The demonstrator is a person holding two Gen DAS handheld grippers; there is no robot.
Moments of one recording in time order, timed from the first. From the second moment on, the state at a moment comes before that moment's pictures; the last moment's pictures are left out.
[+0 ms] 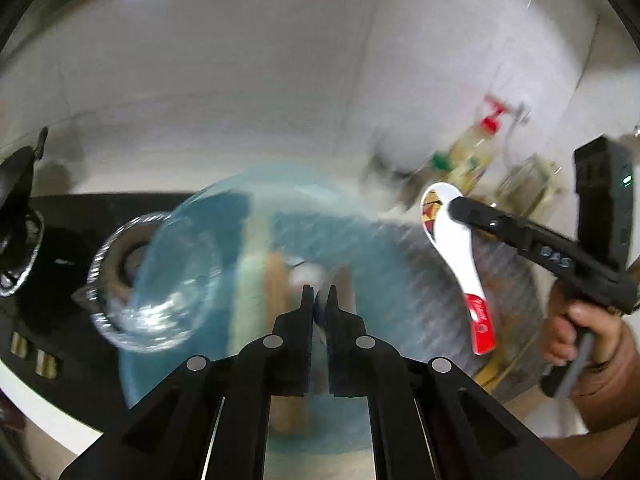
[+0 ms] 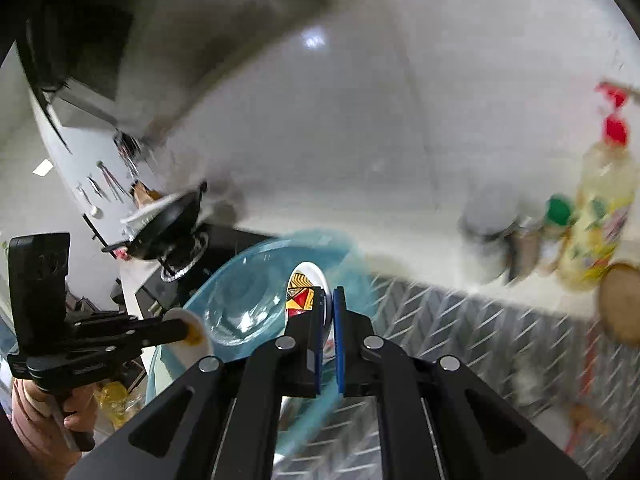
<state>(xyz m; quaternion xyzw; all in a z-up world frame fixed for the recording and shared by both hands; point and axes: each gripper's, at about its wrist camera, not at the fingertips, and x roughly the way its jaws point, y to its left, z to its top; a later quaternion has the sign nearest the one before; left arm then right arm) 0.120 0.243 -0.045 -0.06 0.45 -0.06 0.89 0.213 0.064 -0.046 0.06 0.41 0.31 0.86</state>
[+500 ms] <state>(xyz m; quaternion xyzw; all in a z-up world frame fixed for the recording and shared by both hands) 0.192 0.286 -0.139 0.01 0.57 -0.14 0.81 0.219 0.196 -0.159 -0.07 0.58 0.17 0.79</state>
